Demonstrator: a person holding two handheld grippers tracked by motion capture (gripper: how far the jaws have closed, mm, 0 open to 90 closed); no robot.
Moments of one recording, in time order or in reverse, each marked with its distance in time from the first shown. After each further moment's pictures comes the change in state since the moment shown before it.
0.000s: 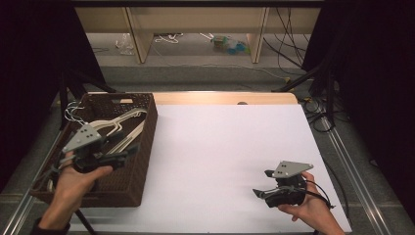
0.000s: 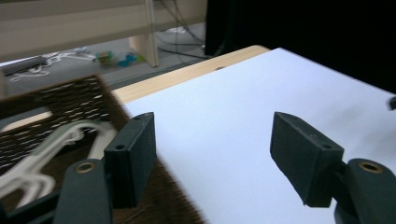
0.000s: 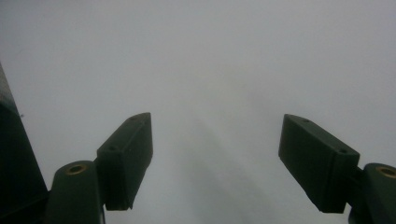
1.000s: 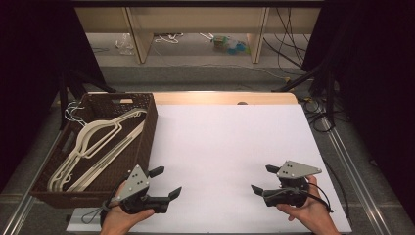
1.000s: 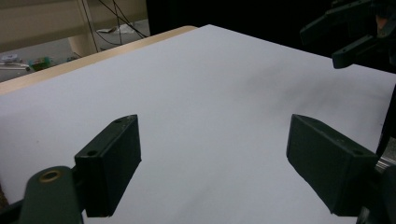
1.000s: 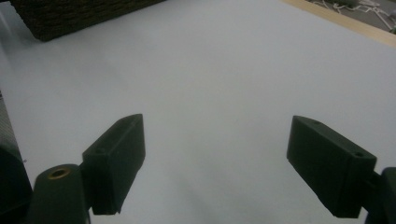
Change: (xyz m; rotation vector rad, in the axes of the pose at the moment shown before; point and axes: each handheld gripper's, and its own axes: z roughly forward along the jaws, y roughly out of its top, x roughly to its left) left arm -0.090 -0.075 0.038 0.005 -0.139 0.095; right arm 0.006 0.000 -0.006 -0.156 -0.041 0.043
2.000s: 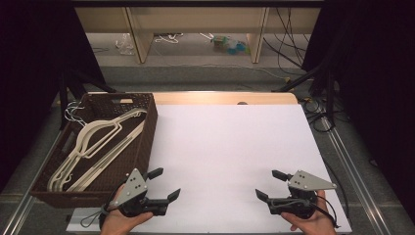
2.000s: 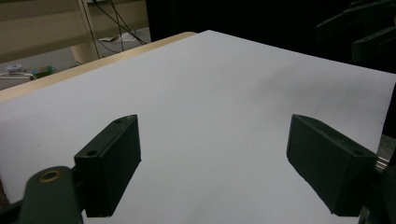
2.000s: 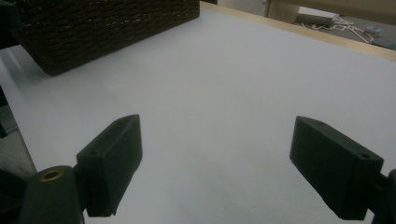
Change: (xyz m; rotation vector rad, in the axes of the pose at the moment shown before) left arm 0.001 -0.004 -0.004 -0.031 0.003 -0.023; right arm 0.013 -0.018 -0.018 -0.124 -0.031 0.089
